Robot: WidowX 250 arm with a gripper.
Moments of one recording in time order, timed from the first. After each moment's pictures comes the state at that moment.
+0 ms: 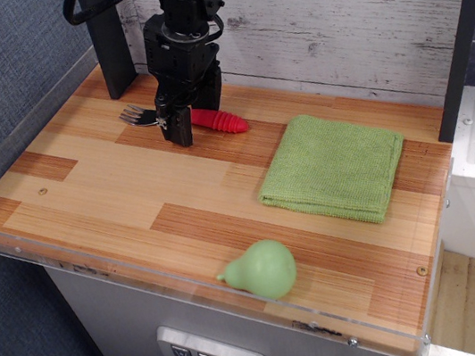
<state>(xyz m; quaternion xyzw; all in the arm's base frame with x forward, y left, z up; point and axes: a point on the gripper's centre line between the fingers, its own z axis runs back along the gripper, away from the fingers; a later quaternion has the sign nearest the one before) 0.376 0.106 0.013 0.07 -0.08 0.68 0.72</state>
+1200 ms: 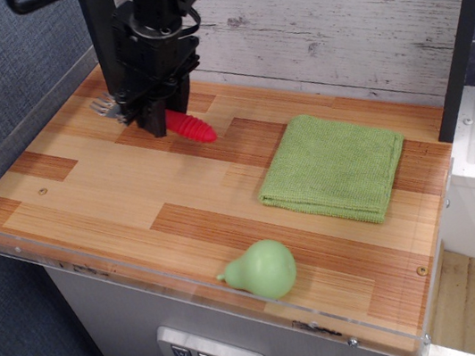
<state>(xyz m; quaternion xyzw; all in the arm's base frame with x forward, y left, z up) 0.342 0.112 0.048 0.08 -0.12 0.62 0.77</state>
